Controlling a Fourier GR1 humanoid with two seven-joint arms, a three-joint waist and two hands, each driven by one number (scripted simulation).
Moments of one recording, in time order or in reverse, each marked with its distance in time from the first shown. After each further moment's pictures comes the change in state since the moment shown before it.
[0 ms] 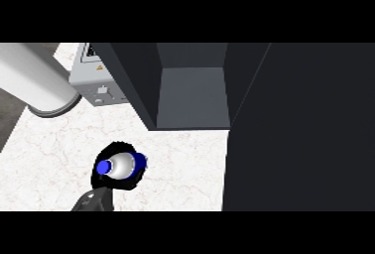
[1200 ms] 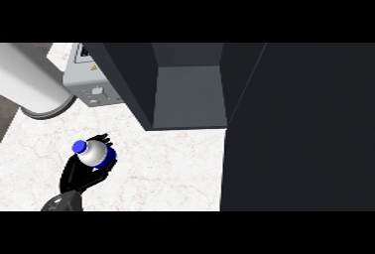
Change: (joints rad) left arm 0.016 0.154 0.069 0.038 -0.034 -0.108 0.114; right arm -0.046 0.027 -0.018 -0.004 -0.007 0.020 0.048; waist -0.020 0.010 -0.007
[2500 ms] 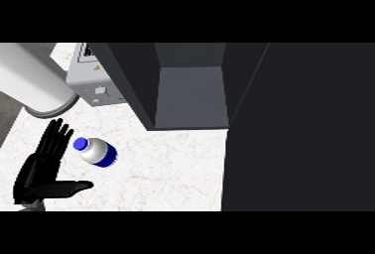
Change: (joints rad) left arm 0.327 -0.015 -0.047 -0.868 0.087 0.070 0.481; right arm -0.170 0.064 -0.021 -0.004 -0.002 -0.031 0.173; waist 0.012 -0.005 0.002
